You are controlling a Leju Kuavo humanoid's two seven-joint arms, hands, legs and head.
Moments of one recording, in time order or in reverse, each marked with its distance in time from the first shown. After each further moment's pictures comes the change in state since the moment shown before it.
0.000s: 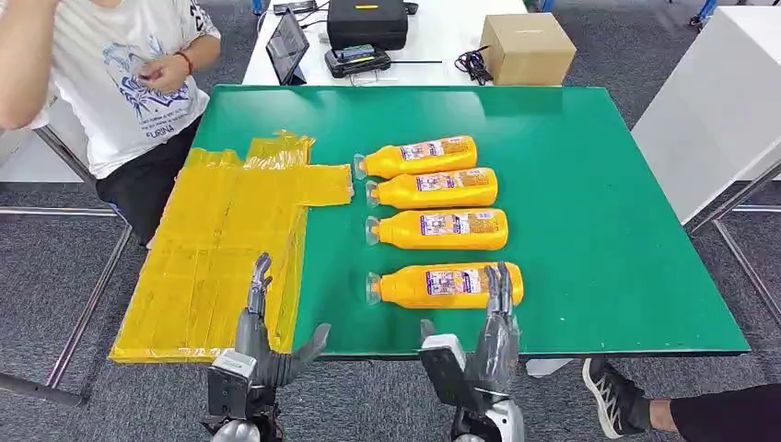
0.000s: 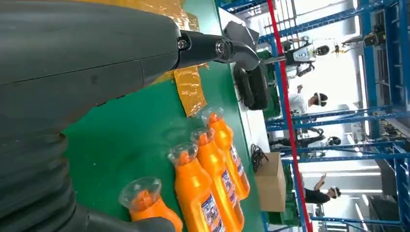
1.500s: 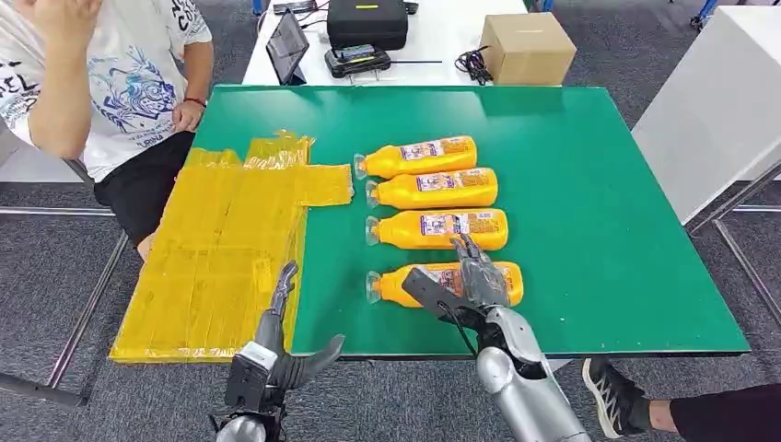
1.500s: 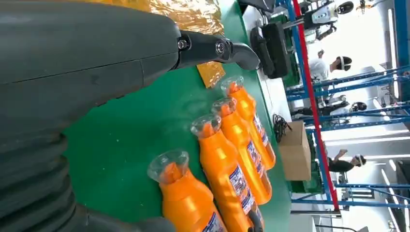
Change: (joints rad) left arm -0.038 0.000 0.024 0.097 -0.058 -0.088 0.032; right arm -0.397 -0.216 0.072 0.292 0.054 0.547 0.343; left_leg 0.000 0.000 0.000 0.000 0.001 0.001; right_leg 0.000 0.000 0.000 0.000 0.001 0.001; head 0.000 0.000
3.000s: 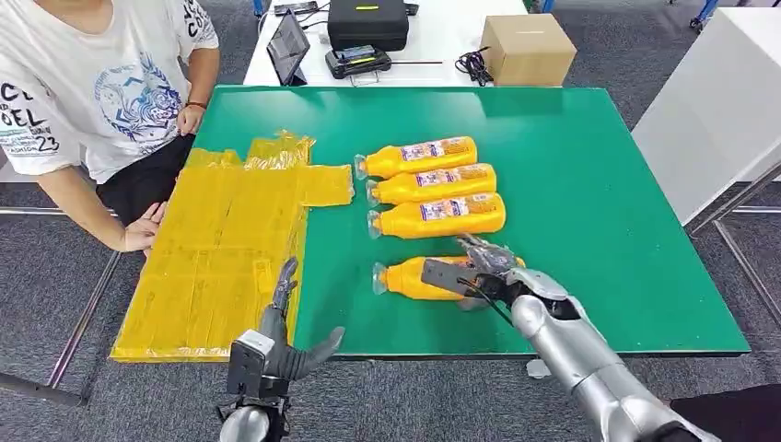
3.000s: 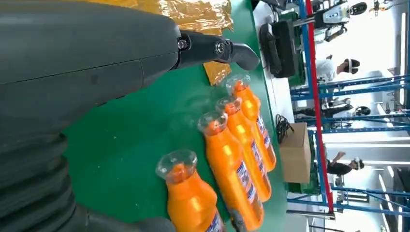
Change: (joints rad) left arm -0.065 0.003 0.000 0.101 0.101 -0.022 -0.015; right arm -0.286 -0.246 0.227 0.200 -0.289 0.388 -0.037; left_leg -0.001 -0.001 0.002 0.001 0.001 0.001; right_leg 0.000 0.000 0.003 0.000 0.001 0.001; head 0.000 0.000
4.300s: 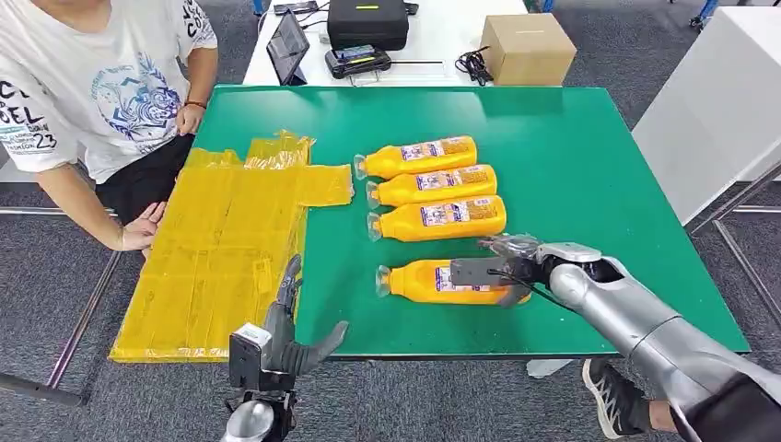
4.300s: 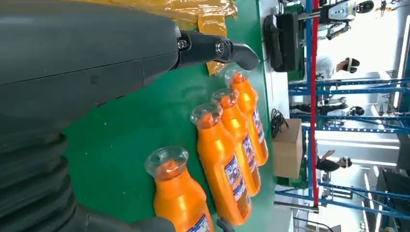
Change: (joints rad) left arm -0.042 -0.001 -0.027 0.072 0.101 -0.012 -0.030; right arm -0.239 -0.237 0.450 -0.022 -0.302 0.133 0.030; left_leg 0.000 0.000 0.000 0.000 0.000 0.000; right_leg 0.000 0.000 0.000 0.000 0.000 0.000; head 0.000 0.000
